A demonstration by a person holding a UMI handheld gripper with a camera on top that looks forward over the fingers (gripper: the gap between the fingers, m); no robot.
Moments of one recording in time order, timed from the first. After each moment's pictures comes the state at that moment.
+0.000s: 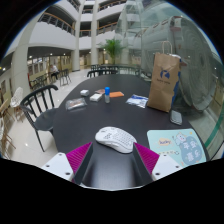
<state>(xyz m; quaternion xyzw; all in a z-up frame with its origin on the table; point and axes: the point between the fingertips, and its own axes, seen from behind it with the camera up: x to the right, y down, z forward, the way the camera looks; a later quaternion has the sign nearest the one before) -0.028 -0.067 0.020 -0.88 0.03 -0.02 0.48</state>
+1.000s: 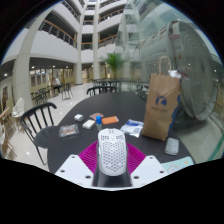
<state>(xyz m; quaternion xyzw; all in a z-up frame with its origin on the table) 0.026 0.017 0.100 -0.84 0.03 0.00 0.54</state>
